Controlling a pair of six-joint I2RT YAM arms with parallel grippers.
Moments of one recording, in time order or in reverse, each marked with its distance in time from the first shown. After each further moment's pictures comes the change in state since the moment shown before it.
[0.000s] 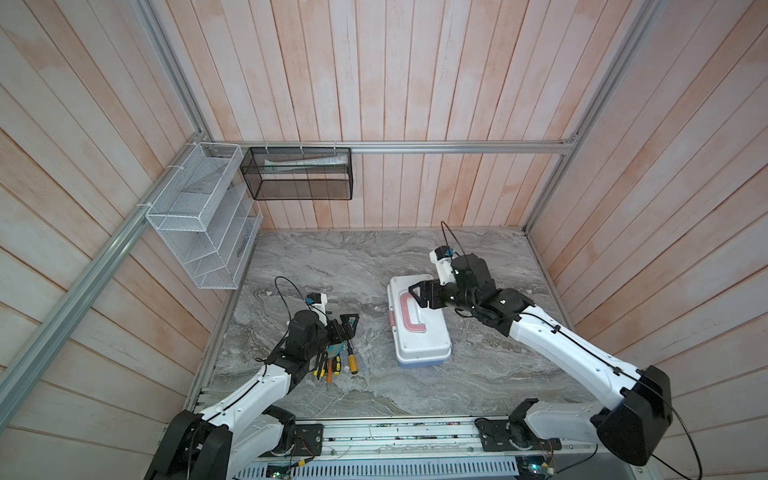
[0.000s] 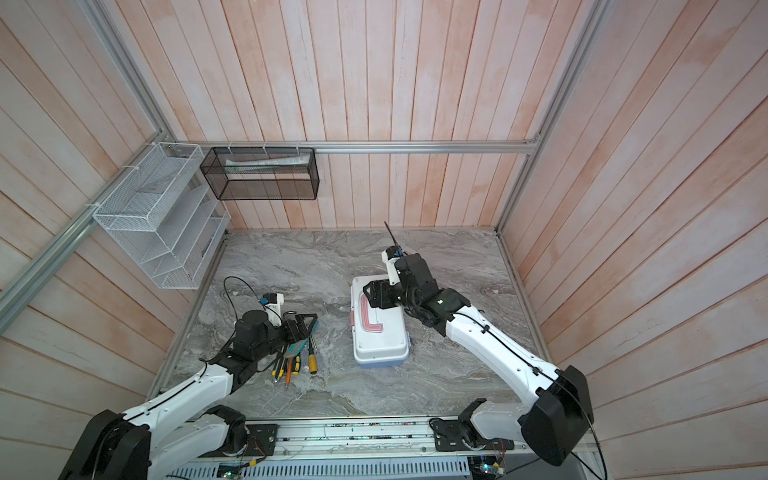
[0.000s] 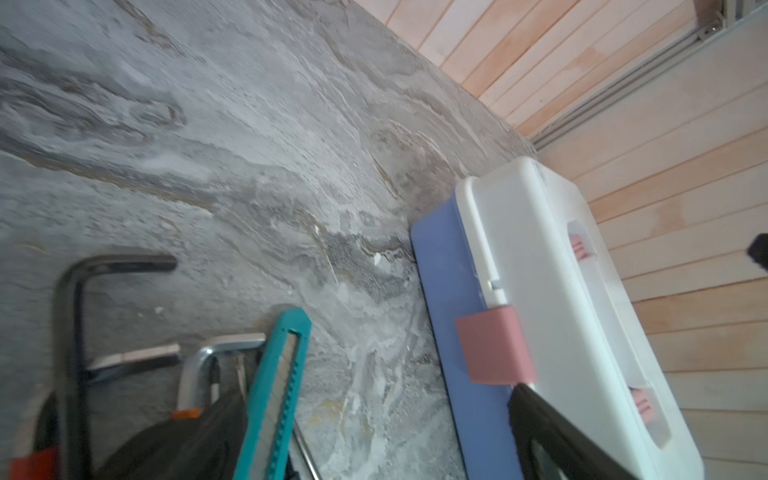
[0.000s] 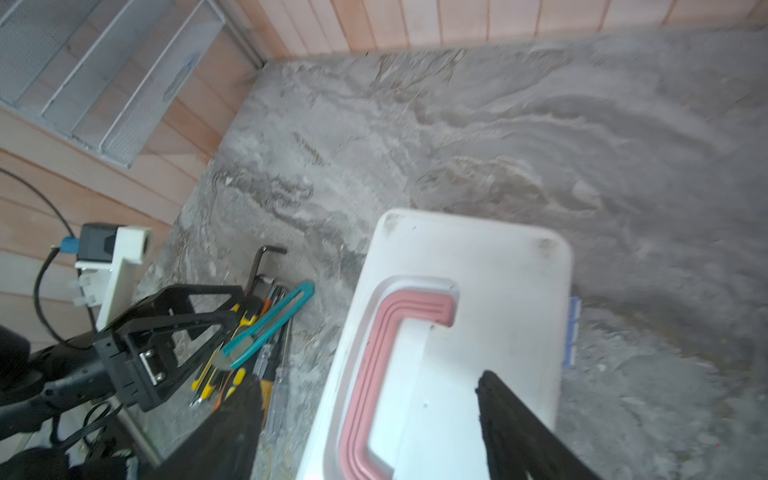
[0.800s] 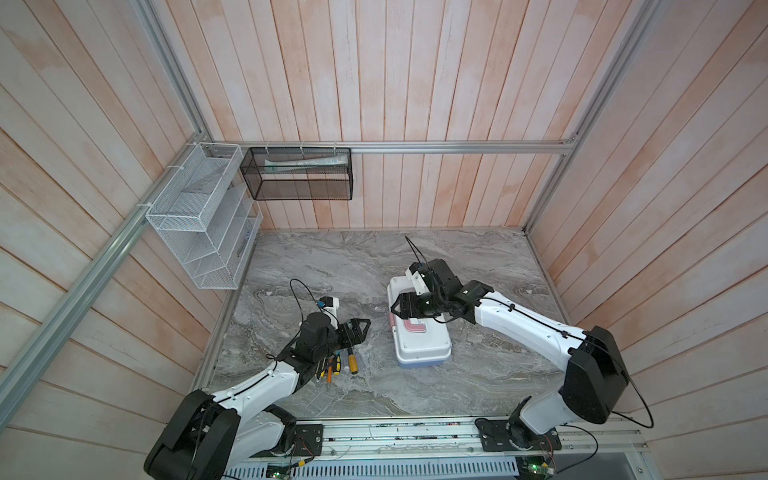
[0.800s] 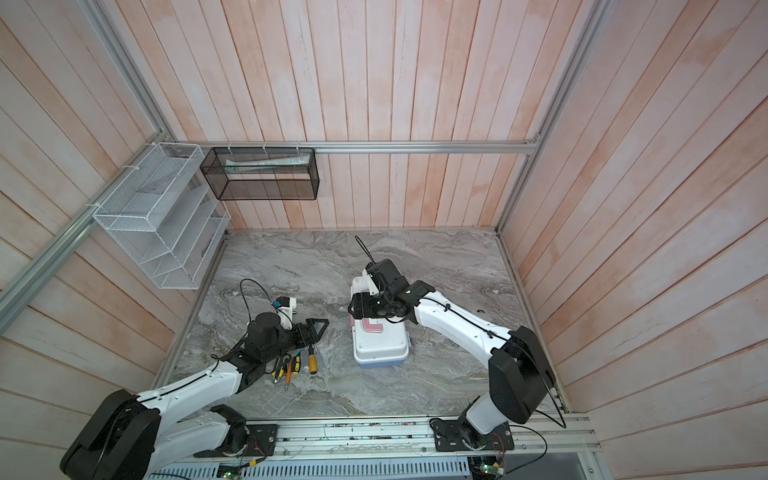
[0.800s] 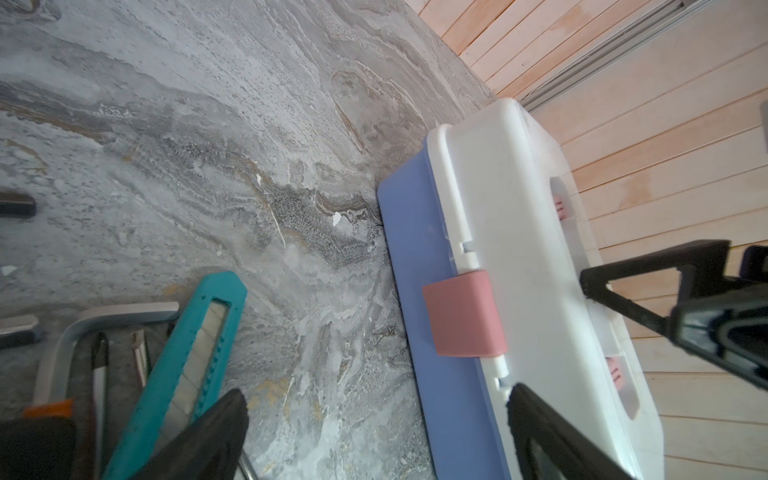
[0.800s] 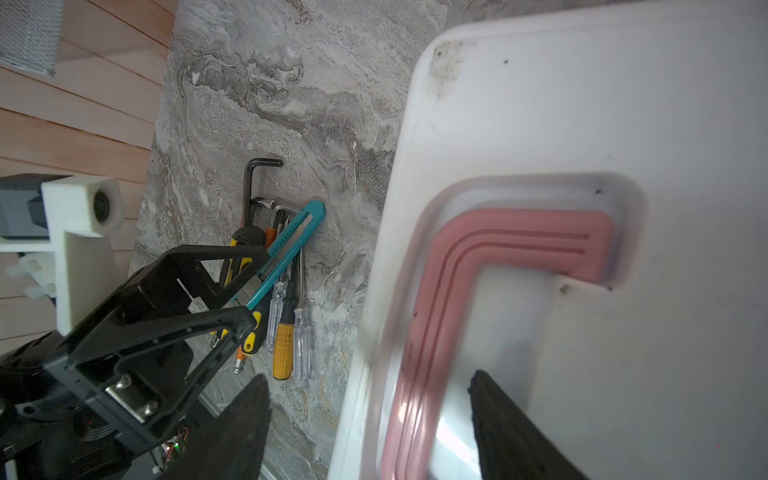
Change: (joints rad) left arm -0.084 0.092 -0.005 0.086 0.011 -0.081; right arm 0.048 0.249 0.098 -0.083 -0.108 0.119
